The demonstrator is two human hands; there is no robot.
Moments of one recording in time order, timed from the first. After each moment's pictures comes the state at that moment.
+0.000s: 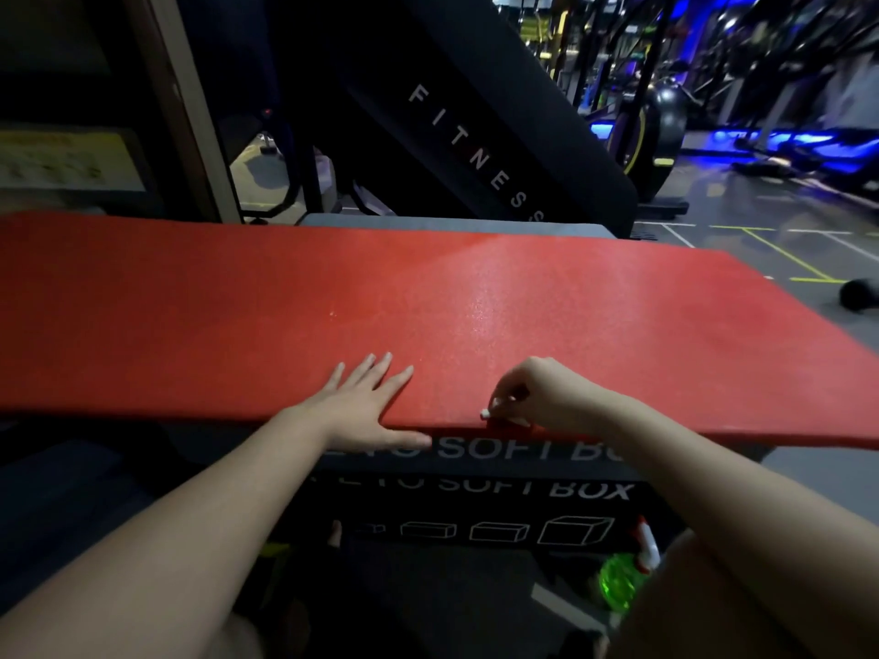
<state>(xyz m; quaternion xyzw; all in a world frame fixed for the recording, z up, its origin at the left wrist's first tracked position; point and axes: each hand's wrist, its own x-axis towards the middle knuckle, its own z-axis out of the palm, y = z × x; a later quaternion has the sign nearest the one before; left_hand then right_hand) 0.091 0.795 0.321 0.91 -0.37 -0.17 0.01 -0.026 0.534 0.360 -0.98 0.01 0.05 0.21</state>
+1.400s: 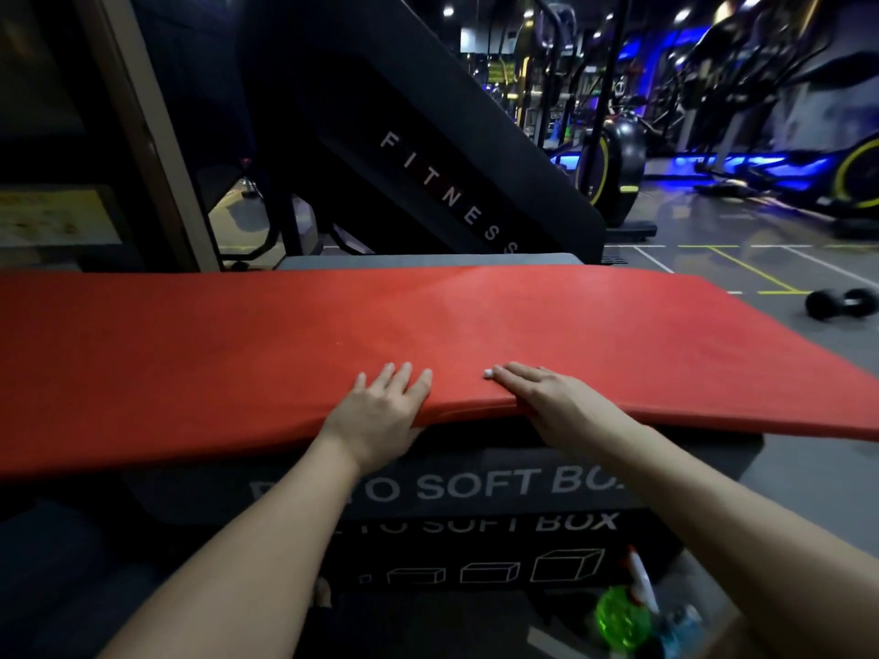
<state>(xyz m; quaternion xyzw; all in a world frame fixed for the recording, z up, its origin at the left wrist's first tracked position) 0.082 0.732 0.338 0.87 -0.47 0.15 -0.02 -0.049 0.487 0.365 -0.99 -0.09 -0.13 0.01</state>
